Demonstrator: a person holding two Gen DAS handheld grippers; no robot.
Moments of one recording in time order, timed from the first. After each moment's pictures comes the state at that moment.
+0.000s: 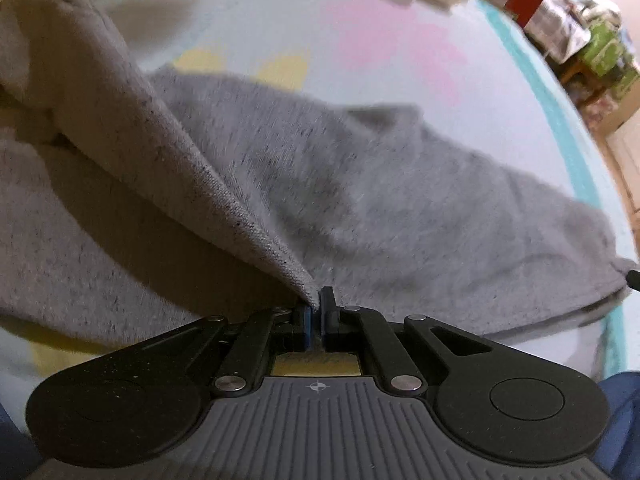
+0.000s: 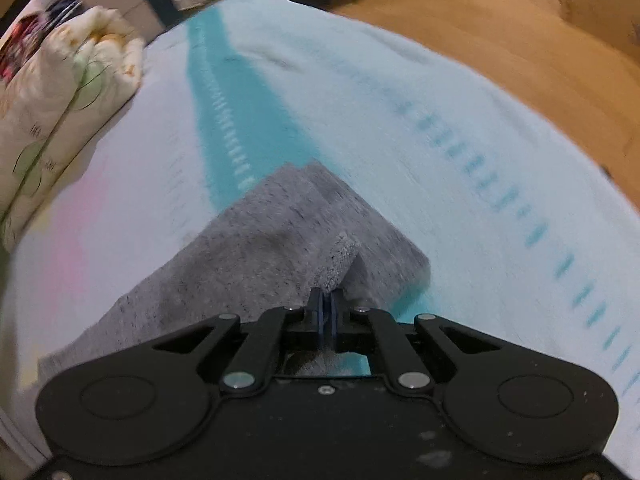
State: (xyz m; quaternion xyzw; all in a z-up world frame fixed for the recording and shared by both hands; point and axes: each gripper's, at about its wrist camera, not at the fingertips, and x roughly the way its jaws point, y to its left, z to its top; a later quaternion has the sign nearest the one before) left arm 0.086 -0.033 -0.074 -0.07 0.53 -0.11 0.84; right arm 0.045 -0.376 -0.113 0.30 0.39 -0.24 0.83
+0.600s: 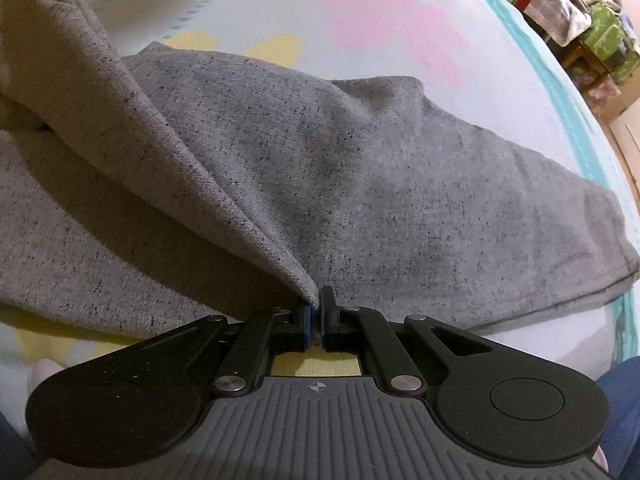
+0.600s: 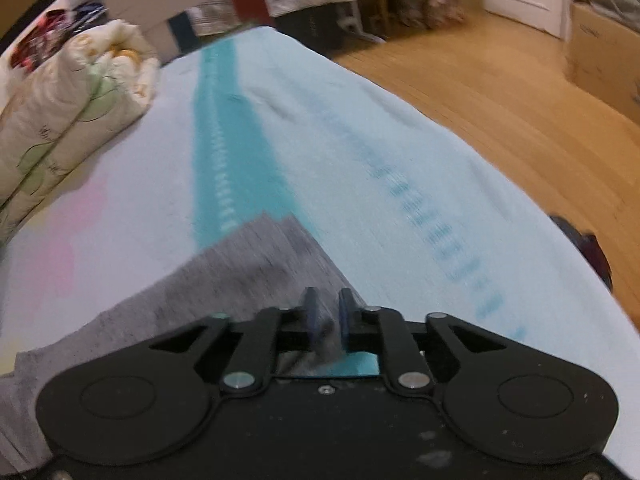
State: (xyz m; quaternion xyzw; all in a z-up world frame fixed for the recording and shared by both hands) left arm 0.086 -0.041 -0.100 -0.05 0.55 -0.11 0.83; right arm 0.032 -0.402 -0.103 0.24 0.37 -0.24 0.87
